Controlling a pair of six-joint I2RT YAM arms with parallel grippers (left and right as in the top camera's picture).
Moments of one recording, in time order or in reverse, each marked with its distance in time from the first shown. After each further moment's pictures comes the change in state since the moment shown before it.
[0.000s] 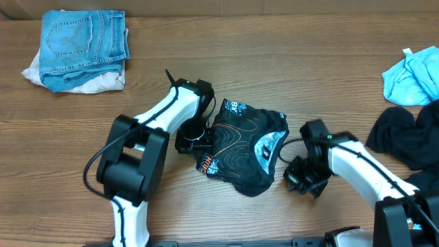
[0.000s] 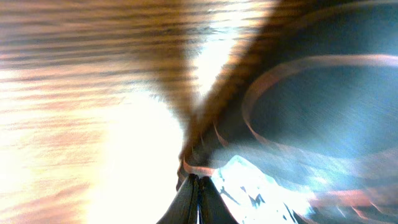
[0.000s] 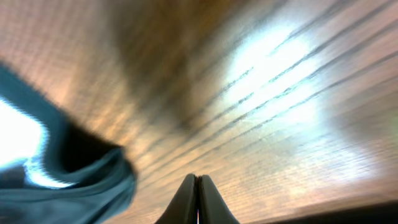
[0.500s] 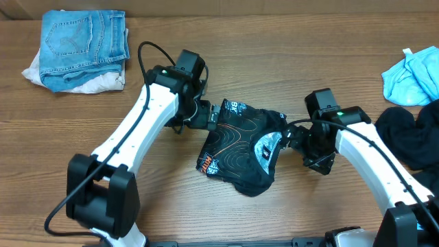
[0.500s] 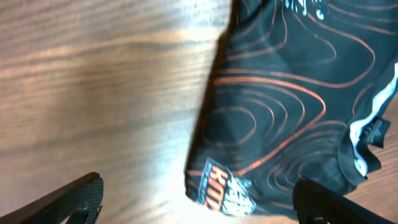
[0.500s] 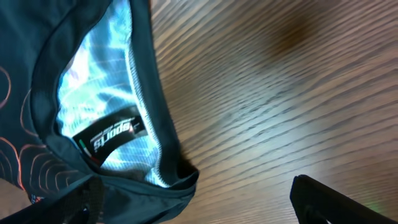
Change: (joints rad) left arm 0.045 -0.255 0.075 0.095 -0.072 0.119; right arm -0.027 0.000 0.248 -0.053 0.124 -0.169
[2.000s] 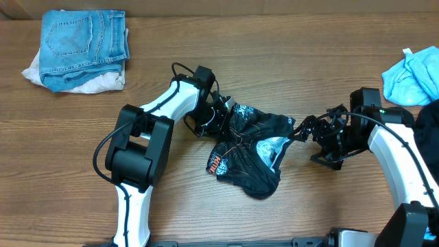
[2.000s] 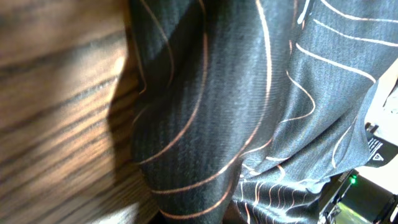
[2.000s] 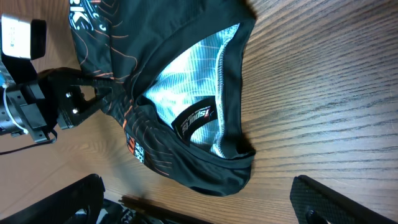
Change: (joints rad) left arm -0.014 0.392 0.016 0.208 0.506 0.173; right arm -0.300 -0.021 0.002 -0.028 -0.412 -0.358
